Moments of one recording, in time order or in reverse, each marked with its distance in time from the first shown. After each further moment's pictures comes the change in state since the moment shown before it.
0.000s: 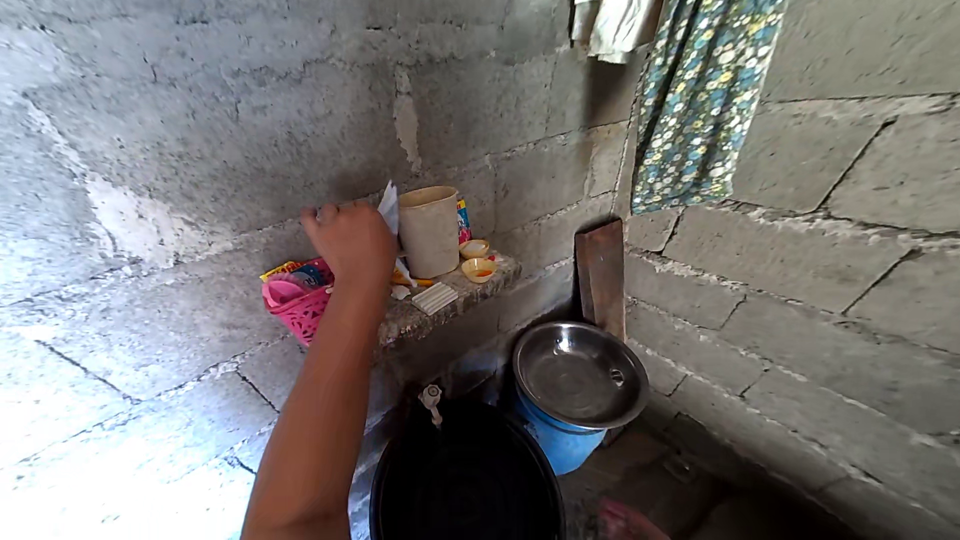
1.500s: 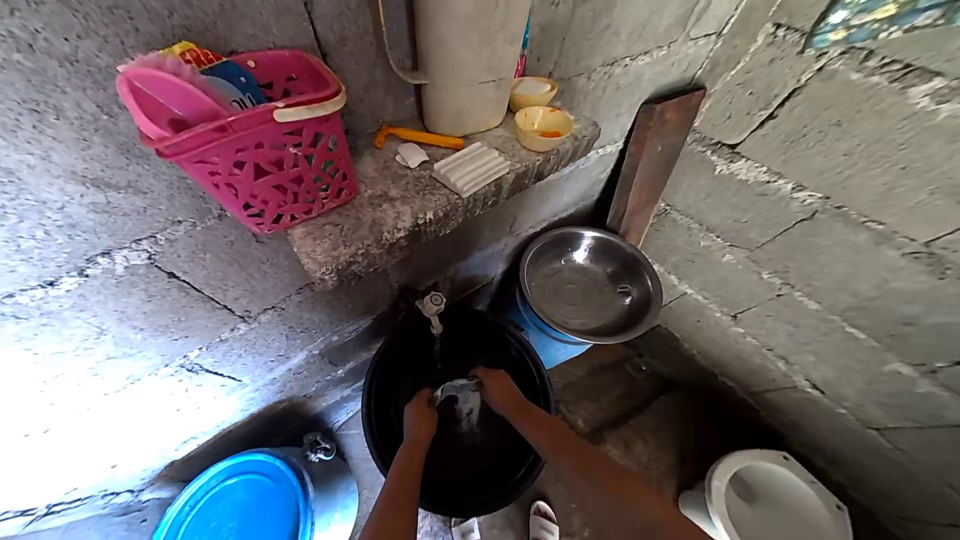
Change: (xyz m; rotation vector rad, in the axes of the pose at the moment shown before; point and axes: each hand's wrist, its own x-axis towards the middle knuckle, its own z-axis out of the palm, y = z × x) left_hand -0.378 -0.094 0.317 -0.565 -1.216 -0.435; right_hand 0.200 0.008 0.195 -1.003 -0.439 0.044
